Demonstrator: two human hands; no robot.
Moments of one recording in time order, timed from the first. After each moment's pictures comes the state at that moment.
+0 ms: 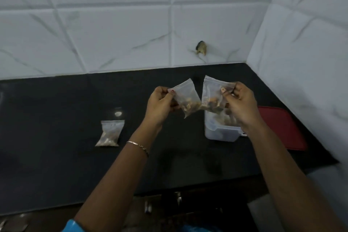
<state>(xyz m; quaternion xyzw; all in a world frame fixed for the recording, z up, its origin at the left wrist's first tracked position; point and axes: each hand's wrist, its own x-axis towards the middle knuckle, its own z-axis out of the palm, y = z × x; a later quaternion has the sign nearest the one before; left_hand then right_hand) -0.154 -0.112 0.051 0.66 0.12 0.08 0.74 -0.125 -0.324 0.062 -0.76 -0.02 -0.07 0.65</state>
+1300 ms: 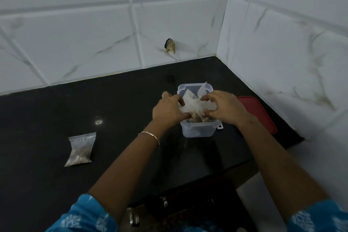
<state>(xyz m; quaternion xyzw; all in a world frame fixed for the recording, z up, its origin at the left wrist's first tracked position) -0.108 -0.183 0.025 0.97 -0.05 -0.02 0.25 -0.103 -0.387 0.036 -0.97 -0.16 -0.02 0.19</state>
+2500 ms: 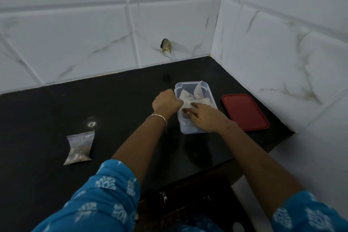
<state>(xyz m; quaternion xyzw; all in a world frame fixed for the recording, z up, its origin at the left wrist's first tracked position) -0.080 -0.189 0.022 0.96 0.04 -0.05 0.28 -0.118 -0.349 0.001 -0.97 -0.17 0.12 0.13</state>
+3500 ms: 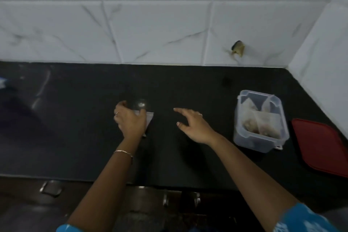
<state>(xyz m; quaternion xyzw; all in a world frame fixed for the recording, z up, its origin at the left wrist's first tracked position) -0.209 0.021 -0.017 0.76 0.42 0.27 0.42 -0.135 -0.169 -0.018 -0.87 -0.33 0.16 0.33</state>
